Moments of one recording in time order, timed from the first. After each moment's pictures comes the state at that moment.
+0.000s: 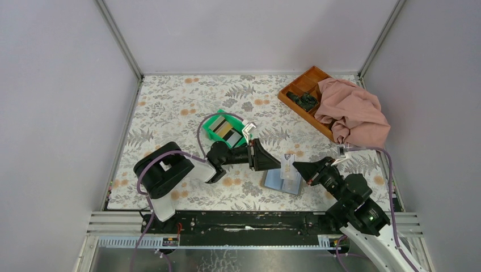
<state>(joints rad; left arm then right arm) -0.84 1.77 0.60 1.43 0.68 -1.14 0.65 0.05 0.33 -0.39 0.00 0.83</state>
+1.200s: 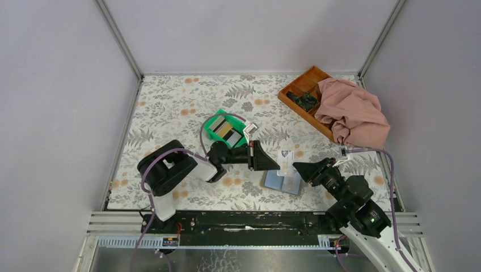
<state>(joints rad) -0.84 1.81 0.60 1.52 0.72 -1.22 0.65 0.01 0.33 -0.38 0.00 0.84</state>
